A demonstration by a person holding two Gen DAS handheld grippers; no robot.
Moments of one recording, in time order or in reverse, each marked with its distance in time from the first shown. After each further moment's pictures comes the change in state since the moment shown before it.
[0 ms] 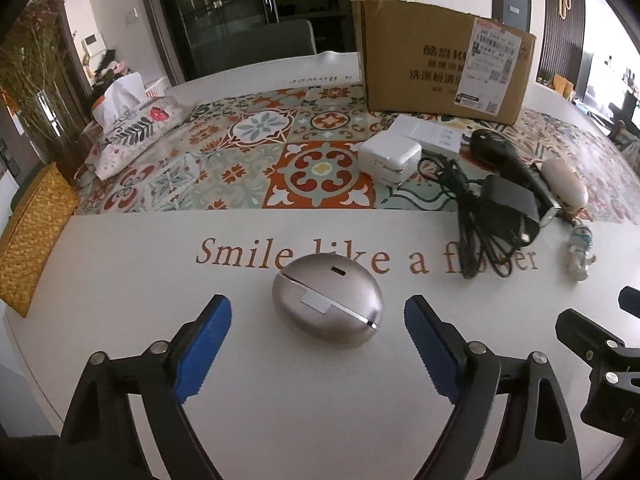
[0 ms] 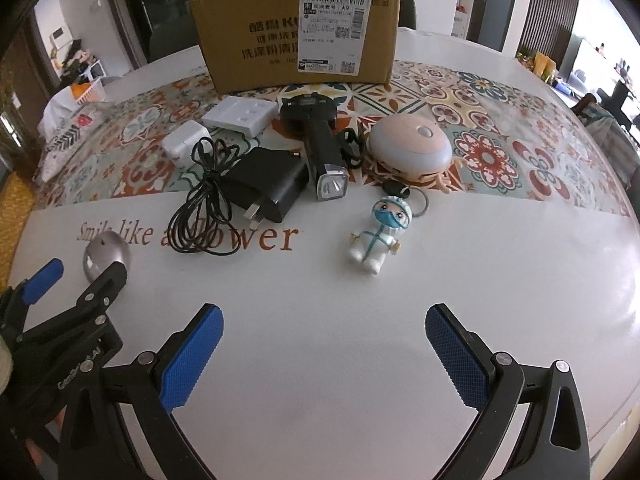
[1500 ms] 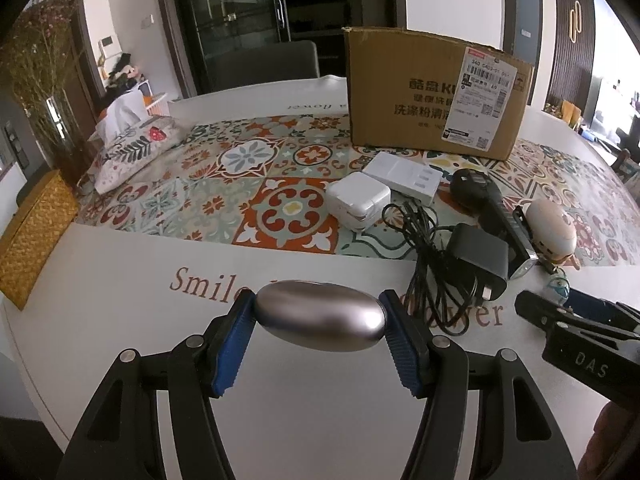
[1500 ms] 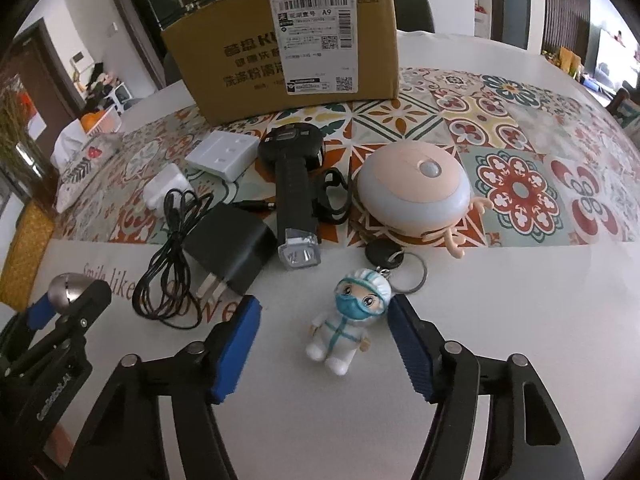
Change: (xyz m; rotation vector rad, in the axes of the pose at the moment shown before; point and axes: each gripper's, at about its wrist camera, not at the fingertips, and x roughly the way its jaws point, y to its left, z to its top) left arm -0.010 -0.035 0.023 -0.058 -0.068 0.007; right arm 0.038 -0.041 0.039 0.019 -0.063 0.161
